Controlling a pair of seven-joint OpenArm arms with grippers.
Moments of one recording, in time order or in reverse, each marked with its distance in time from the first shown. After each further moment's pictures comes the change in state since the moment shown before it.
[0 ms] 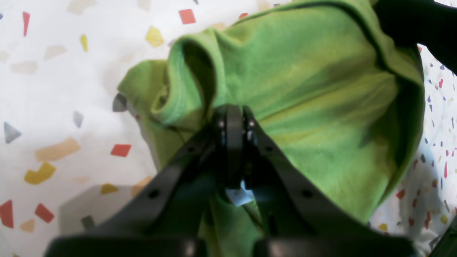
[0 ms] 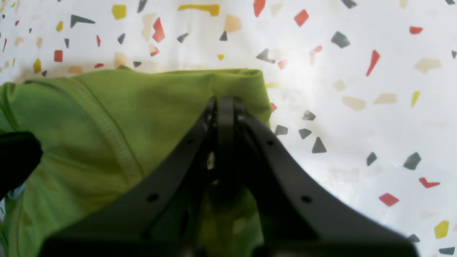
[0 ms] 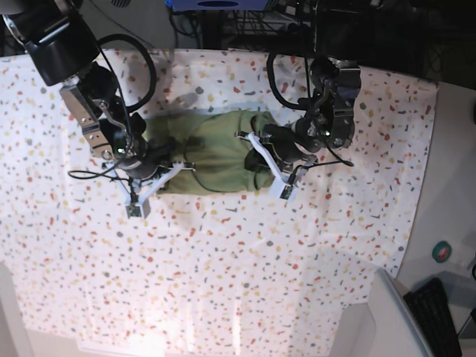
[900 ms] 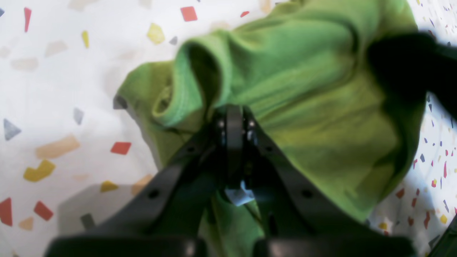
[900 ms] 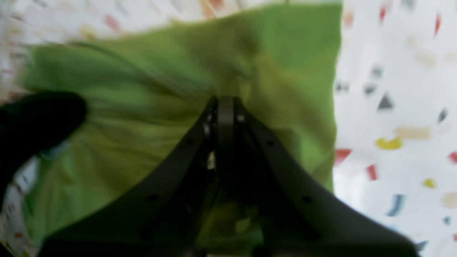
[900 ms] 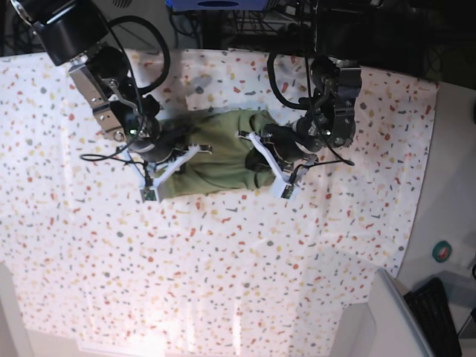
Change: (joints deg) left arm 0.1 0.0 -0.3 0.0 0.0 -0.1 0.2; right arm -4.9 -2.2 -0.4 4.4 -0.5 -0.4 -1.3
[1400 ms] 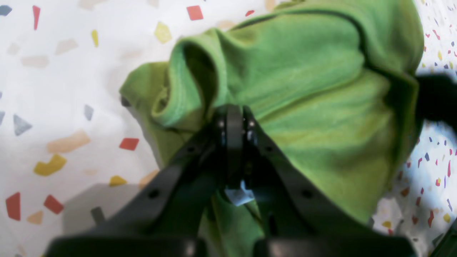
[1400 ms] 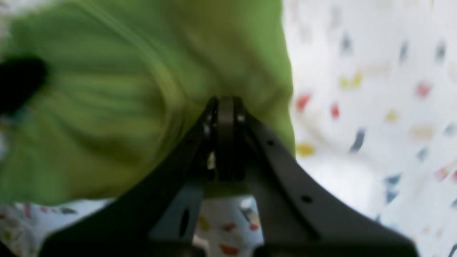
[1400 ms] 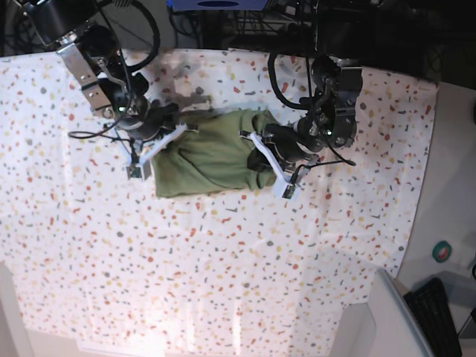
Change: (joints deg) left arm 0.3 0.0 -0.3 1.0 0.3 0.2 0.4; right arm -6.0 3.0 0.6 5.1 0.2 -4.0 -0.9
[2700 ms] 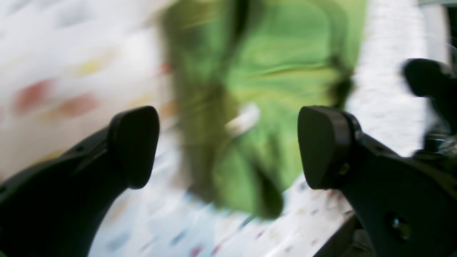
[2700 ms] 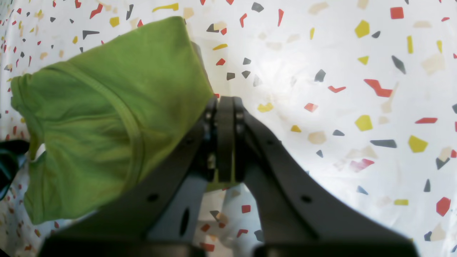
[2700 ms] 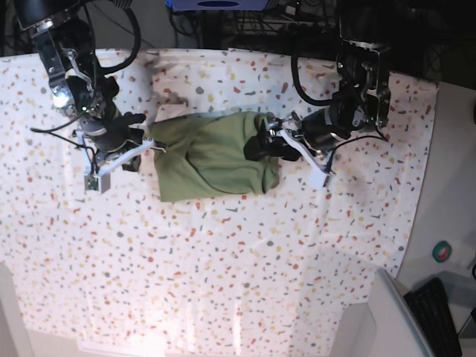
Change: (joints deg) left arm 4.8 -4.1 -5.8 5.4 -27.1 -3.3 13.1; right arm -5.9 2.6 11.3 13.1 0.2 -0.1 -0.4
